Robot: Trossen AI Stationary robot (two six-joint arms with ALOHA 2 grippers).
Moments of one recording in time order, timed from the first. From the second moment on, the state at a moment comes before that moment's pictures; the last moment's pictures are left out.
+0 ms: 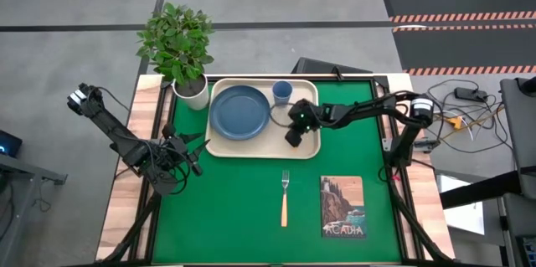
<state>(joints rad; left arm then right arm) -0.73 0.82 0.54 -0.56 -1.34 -0.64 -0.31 1.78 0.89 0.00 0.01 0.26</state>
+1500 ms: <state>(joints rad) -0.73 0.82 0.54 -0.56 -1.34 -0.61 0.14 1.59 1.15 -0.31 0.05 0.77</state>
